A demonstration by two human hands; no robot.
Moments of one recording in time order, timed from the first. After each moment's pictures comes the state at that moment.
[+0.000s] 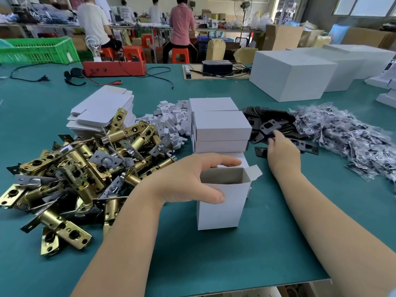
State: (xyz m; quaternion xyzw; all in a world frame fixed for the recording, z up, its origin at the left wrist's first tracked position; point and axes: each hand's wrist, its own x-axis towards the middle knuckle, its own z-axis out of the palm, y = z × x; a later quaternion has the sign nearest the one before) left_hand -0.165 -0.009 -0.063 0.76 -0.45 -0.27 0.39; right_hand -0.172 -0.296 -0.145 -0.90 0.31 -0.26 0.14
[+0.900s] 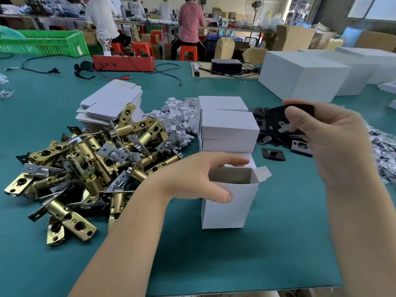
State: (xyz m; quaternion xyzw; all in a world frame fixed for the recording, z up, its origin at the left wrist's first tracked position) left_hand -0.166 -0.010 -0.064 0.74 -0.44 -0.29 0.42; right_hand -0.256 -0.215 -0.024 -0.72 0.02 -0.35 0.60
